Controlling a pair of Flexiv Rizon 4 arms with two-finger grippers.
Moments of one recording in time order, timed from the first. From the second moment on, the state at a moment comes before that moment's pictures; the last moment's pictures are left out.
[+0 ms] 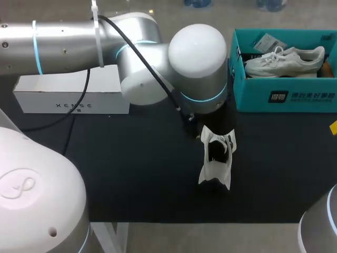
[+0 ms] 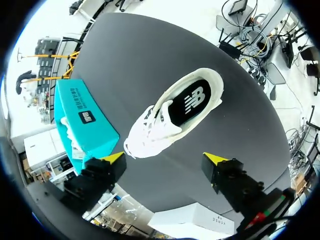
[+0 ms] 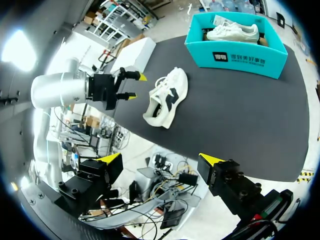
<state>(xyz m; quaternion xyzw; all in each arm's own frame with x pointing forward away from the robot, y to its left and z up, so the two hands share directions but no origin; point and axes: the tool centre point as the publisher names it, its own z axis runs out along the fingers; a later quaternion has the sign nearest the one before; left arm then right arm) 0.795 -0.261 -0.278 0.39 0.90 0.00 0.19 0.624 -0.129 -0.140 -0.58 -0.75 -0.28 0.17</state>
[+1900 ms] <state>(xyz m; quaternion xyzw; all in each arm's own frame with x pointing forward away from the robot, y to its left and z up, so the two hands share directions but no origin) 0.695 -0.284 -0.348 0.15 0.99 0.04 -0.06 0.624 -0.128 -0.140 -0.58 -0.75 -0.28 0.17</state>
